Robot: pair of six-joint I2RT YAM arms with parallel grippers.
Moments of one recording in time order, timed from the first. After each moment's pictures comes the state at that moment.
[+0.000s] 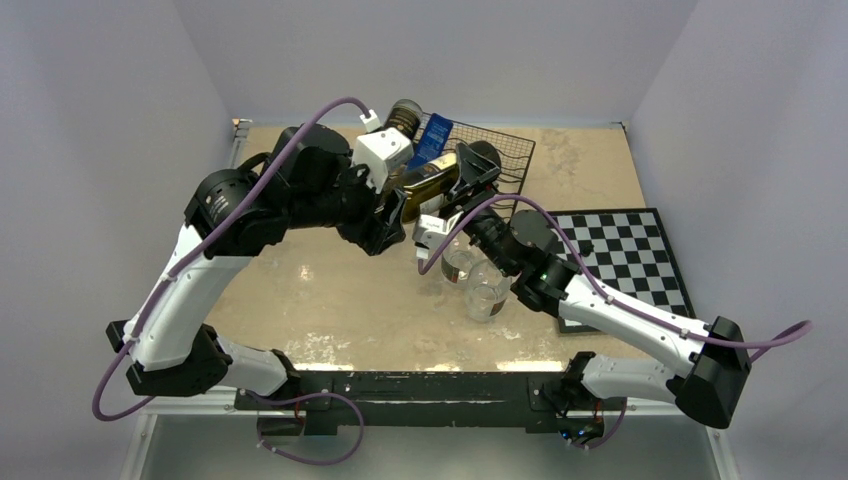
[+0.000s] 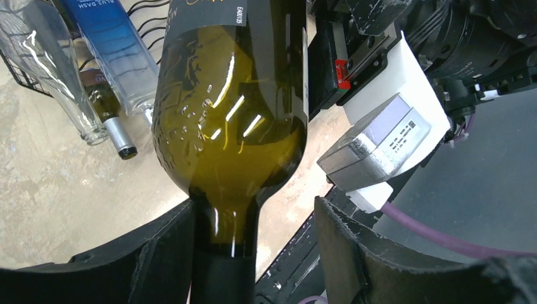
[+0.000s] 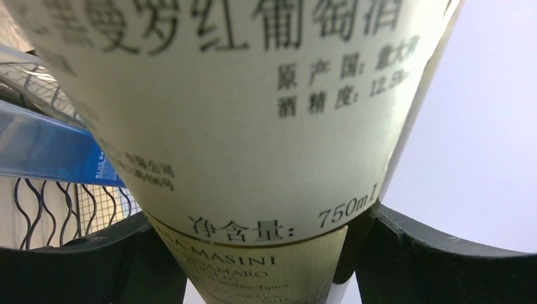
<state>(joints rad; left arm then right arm) -0.88 1.38 2.08 -1.33 0.05 -0.12 0.91 1.14 0.89 0.47 0.22 -1.39</state>
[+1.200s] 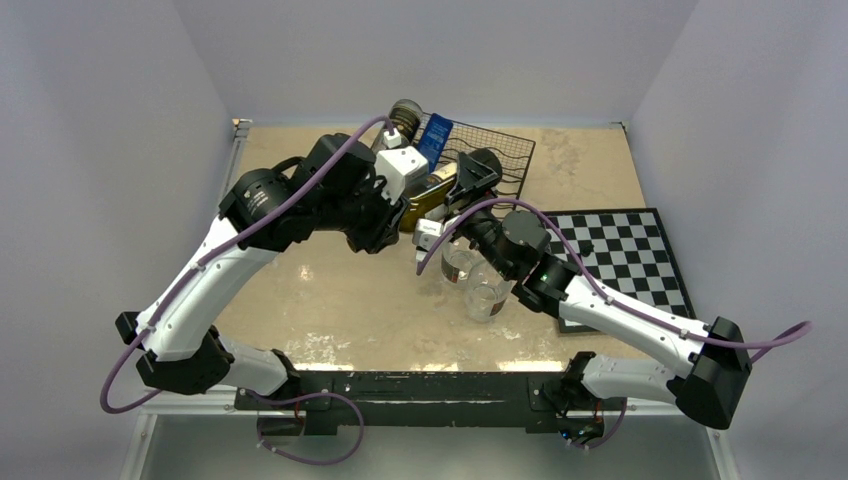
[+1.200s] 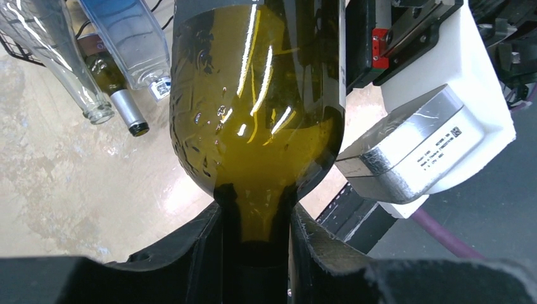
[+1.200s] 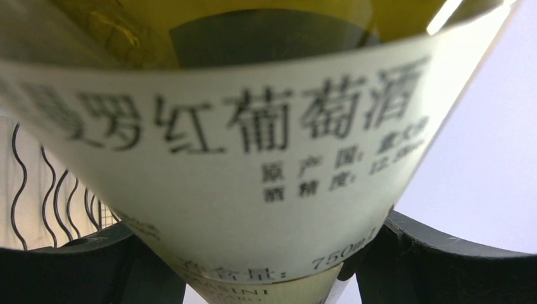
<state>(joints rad) -0.87 1.40 1.95 -1.33 0.01 -0.04 0.91 1.14 0.87 0.36 0.26 -1.41</state>
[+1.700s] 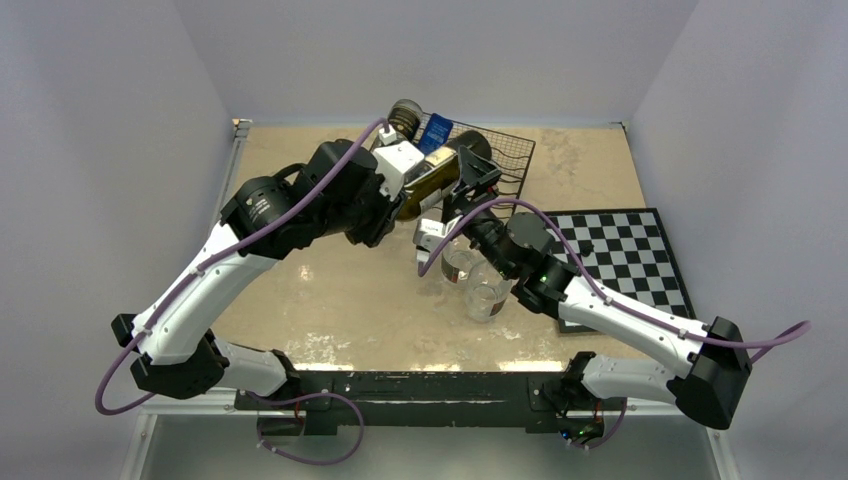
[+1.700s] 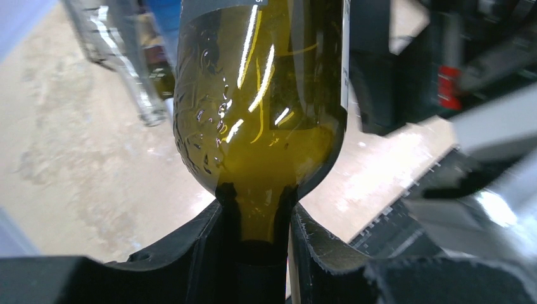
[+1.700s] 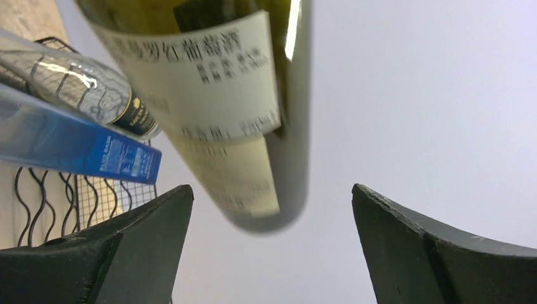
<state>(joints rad) -0.89 1.36 1.88 -1.23 -0.22 -0.05 0.91 1.14 0.86 0.46 0.23 -1.42</state>
